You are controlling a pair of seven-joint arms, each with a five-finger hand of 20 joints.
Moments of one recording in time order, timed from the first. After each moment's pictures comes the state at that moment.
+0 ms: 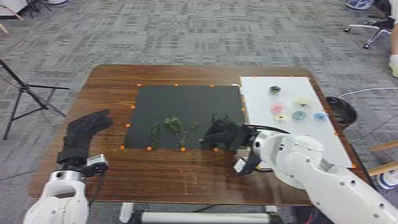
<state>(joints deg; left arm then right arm) 115.2 -65.8 -96.7 -104.7 65.2 8.4 13.3 -77.8 -48.9 52.9 -109.6 -101.1 -21.2 14.8</state>
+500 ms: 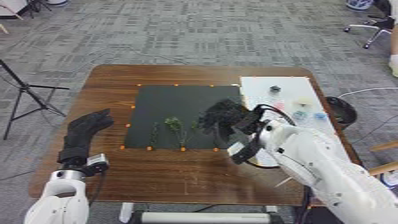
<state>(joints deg) 114.9 -65.8 -96.4 -104.6 65.2 8.4 13.4 -79.2 -49.1 57.6 -114.2 -71.3 -5.6 17.4</state>
